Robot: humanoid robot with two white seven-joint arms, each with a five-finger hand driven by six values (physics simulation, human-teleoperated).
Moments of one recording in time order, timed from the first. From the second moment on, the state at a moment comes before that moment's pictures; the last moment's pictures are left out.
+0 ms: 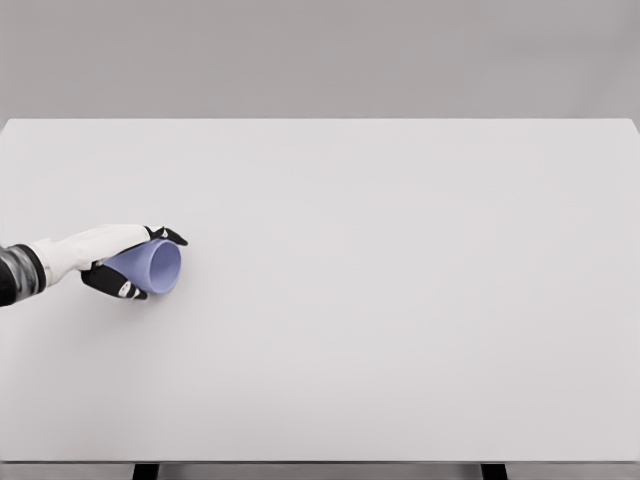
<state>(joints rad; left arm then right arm) -0.37 0.99 -0.65 -1.74 -0.05 0.06 -0.42 0.03 0.00 -0.01 0.02 -0.08 0.01 0.09</state>
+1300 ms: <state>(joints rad) -0.25 0.68 -0.33 -1.71 0.36 0.04 -0.41 0.03 0.00 -0.01 0.02 -0.08 0.01 0.09</state>
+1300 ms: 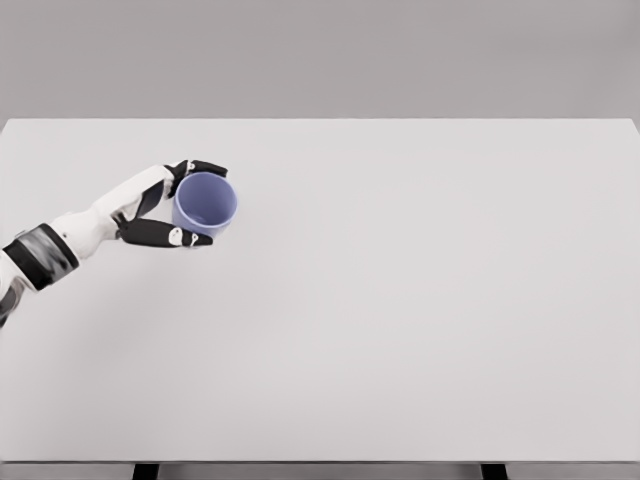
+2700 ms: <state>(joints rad) -0.11 0.47 -0.17 -1.61 0.41 -0.03 -0.41 0.03 0.00 -0.01 0.02 -0.08 0.01 0.09</state>
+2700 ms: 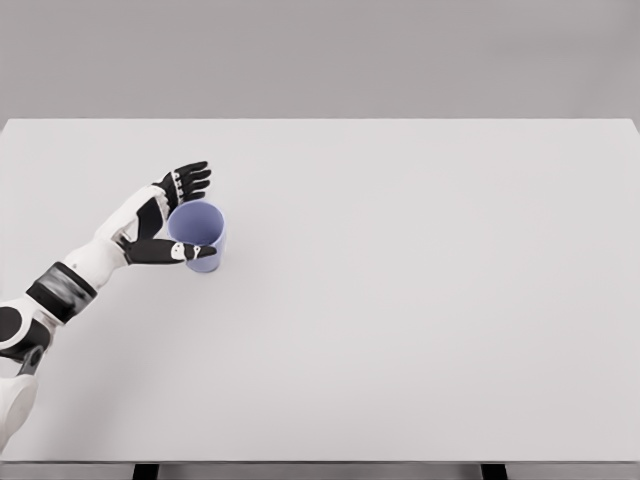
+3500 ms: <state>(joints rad) -0.11 0.50 -0.14 -1.62 0.39 -0.03 -0.41 0.03 0.00 -0.01 0.02 -0.08 0.01 0.09</state>
